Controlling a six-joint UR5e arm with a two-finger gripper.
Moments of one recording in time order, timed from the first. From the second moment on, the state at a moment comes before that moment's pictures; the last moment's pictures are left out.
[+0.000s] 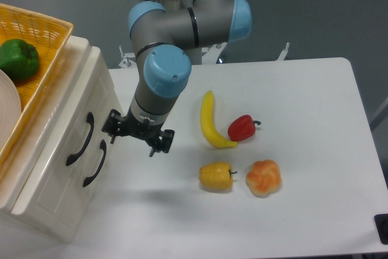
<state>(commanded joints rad) 2.25 -1.88 -1.51 -1.32 1.13 0.41</state>
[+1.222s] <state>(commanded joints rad) 2.22 -1.90 -1.49 -1.36 1.09 0.38</state>
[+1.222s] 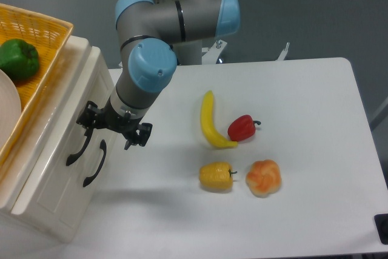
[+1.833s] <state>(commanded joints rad) 2.21 -1.92 -1.49 -1.36 1.09 0.37</state>
